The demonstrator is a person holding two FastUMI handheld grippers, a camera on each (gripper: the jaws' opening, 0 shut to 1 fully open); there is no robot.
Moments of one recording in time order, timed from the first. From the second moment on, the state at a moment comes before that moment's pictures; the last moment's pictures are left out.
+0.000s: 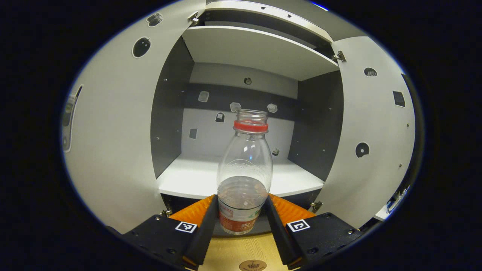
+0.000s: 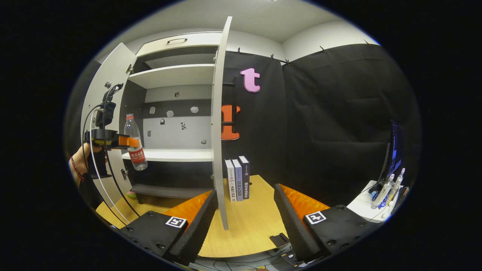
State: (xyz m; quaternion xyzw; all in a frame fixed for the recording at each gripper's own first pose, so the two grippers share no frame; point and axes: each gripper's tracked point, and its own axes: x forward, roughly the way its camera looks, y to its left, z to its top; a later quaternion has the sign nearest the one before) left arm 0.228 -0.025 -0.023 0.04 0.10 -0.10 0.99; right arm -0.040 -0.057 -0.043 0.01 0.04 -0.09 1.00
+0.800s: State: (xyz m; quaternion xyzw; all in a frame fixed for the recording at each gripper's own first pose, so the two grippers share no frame) left arm 0.329 -0.051 -0.011 0.06 0.15 -0.09 0.98; right arm -0.024 -0.090 -0.045 0.02 0.04 -0.13 0.99
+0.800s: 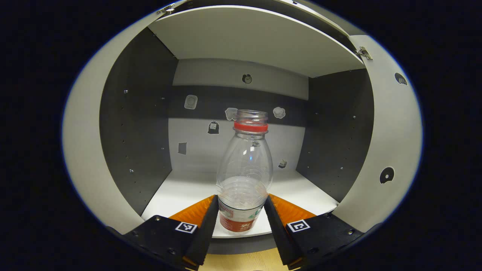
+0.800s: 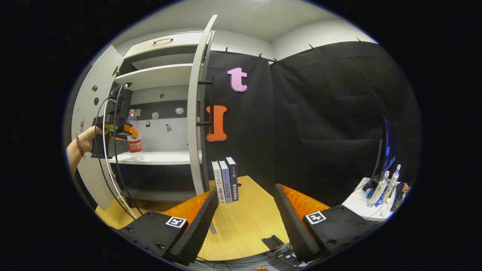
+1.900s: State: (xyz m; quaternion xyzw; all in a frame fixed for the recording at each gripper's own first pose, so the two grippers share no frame) left arm 0.319 -0.040 0.010 0.05 0.11 -0.07 0.99; right arm -0.003 -0.085 -0.043 0.03 0.04 -0.13 0.99
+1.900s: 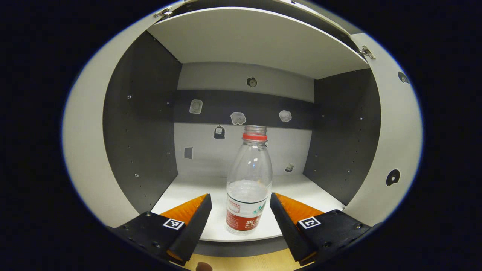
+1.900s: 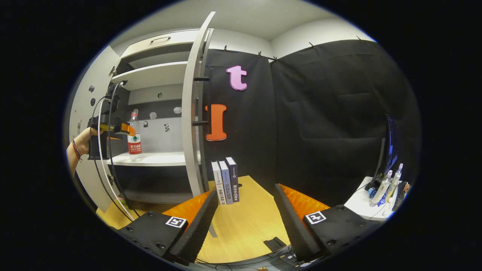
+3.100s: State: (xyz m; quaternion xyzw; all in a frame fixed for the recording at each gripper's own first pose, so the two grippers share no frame) left arm 0.044 0.073 0.071 0.02 0.01 -0.01 1.00; right arm 0.079 -0.082 -0.016 0.03 0.02 -0.06 1.00
